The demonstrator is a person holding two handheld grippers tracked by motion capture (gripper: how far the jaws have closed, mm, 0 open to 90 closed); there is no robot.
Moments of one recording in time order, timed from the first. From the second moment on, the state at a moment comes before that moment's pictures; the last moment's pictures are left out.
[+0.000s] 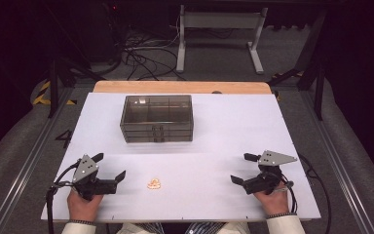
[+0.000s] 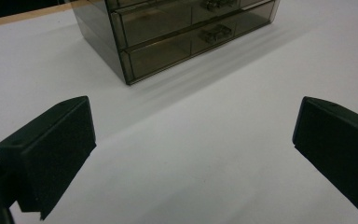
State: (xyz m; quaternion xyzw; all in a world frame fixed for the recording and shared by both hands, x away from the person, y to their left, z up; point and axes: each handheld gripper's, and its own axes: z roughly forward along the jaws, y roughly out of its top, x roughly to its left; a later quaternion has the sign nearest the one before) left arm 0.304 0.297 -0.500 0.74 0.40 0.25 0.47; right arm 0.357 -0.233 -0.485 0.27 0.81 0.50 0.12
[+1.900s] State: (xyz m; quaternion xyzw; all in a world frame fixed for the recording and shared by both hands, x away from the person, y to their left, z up) left arm 0.336 0.270 -0.474 0.78 0.37 0.20 0.47; right arm 0.358 -0.230 -0.487 0.27 0.82 0.50 0.12
